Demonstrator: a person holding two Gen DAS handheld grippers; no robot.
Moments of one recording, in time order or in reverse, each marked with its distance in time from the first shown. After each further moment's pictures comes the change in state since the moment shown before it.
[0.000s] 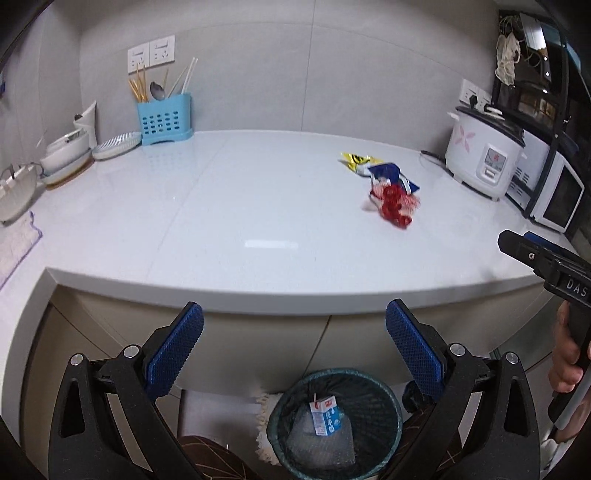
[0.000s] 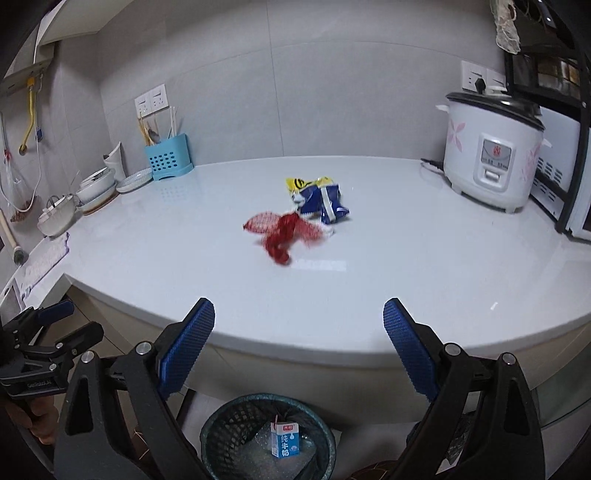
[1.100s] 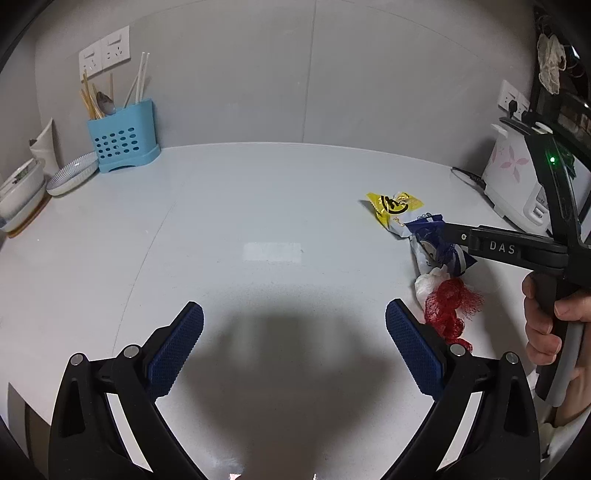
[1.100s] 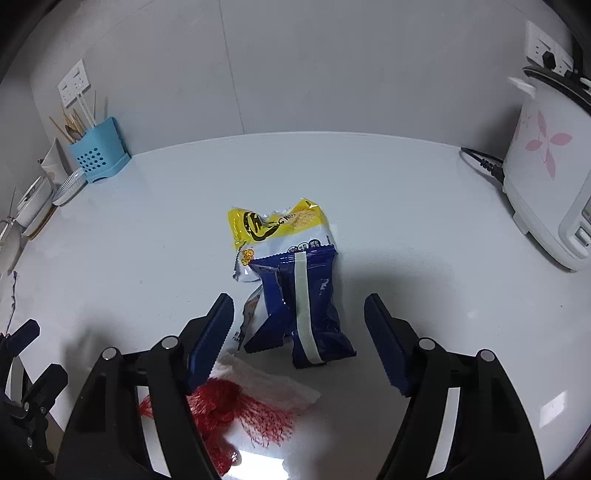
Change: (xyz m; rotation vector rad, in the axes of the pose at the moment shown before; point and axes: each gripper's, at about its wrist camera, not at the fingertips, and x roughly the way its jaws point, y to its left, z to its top) left arm 0.152 -0.004 0.128 0.027 0.064 -0.005; right arm 0.234 -0.034 0.128 0.034 0.258 -0.040
